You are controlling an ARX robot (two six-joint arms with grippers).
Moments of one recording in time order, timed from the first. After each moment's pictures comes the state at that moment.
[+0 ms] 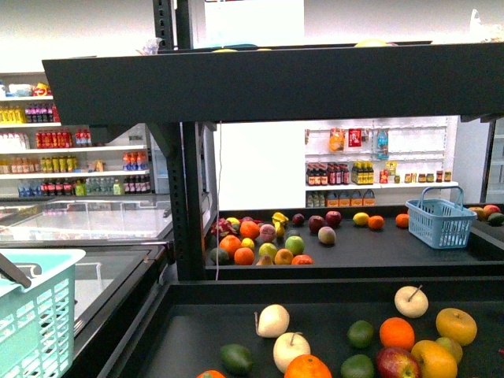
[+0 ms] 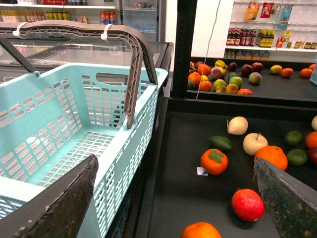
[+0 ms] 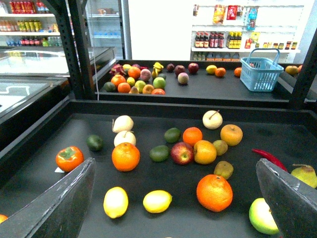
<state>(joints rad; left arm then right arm) 0.00 0.04 0.05 0.00 0.00 -0.01 0.00 0.00 0.02 0.00 0.00 0.00</state>
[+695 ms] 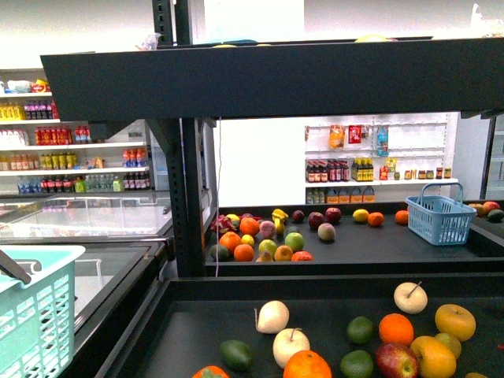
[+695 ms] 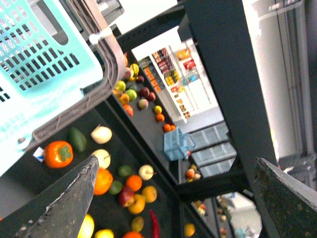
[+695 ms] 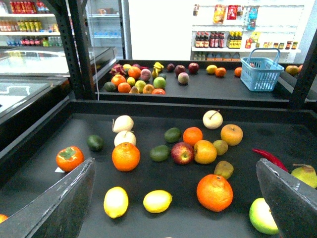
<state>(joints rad) 0.51 0.86 0.46 0.40 0.71 -1.08 0.00 0.00 0.02 0.00 0.00 0.00</state>
